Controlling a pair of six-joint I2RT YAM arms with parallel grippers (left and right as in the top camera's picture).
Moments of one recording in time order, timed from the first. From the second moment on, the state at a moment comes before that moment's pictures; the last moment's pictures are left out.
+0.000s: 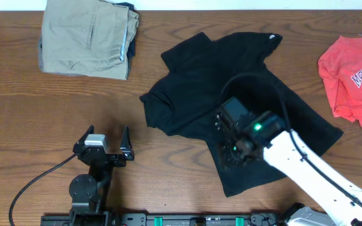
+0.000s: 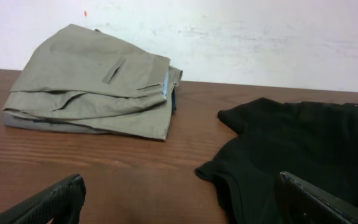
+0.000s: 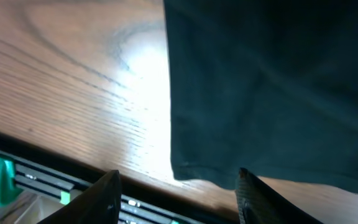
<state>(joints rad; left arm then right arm) -0.04 0.01 0.02 -0.11 0.06 -0.11 0.67 1.39 1.02 -1.12 -0.16 0.40</state>
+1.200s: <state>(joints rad) -0.04 0.01 0.02 -0.11 0.06 -0.11 0.80 1.57 0.72 -0.87 -0.26 0.66</state>
